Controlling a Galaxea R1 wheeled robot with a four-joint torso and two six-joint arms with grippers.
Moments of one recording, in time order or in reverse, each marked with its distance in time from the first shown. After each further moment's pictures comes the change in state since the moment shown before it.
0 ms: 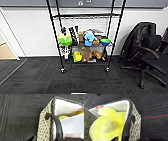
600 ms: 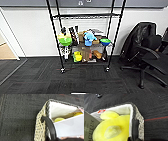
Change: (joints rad) left arm -0.001 0.021 -0.002 0.005 -0.036 0.014; right arm 0.021 0.015 0.000 0.010 -0.001 0.037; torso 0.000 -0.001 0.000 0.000
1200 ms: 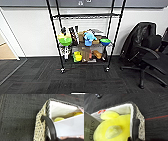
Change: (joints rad) left arm 0.007 -0.002 0.005 -0.019 -0.004 0.000; right arm -0.003 0.003 0.001 0.002 0.003 0.026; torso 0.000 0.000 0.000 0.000
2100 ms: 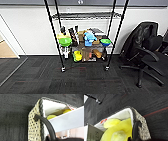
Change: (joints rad) left arm 0.029 -0.148 0.310 -0.032 0.006 -0.009; right arm 0.004 -0.119 0.171 0.001 0.037 0.171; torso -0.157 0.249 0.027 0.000
